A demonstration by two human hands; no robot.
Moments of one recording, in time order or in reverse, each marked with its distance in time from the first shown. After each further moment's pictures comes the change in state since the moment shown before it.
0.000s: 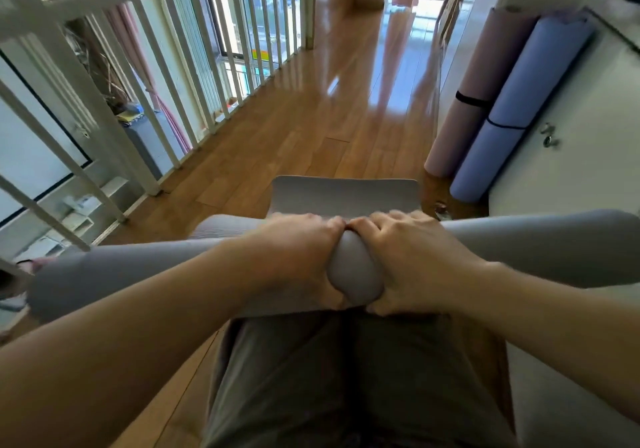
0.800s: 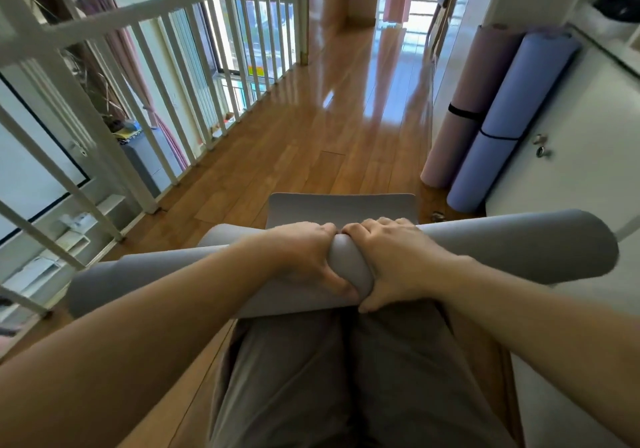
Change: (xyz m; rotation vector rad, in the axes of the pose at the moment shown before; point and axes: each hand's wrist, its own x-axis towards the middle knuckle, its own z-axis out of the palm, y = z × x) left_hand 0.037 -0.015 0.001 -0.169 -0.159 -0.089; right_hand 0.034 0.019 0.012 0.062 -0.090 0.048
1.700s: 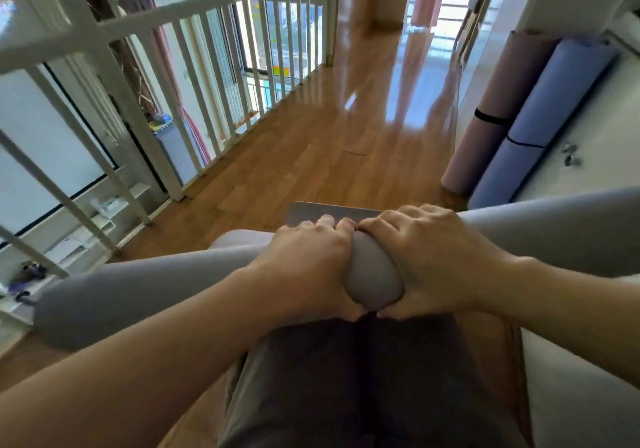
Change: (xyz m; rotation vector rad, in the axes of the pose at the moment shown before) left_hand -0.080 0.017 0.009 0.125 0.348 0.010; right_hand -0.039 -0.026 -0.025 -0.187 0.201 -0.165
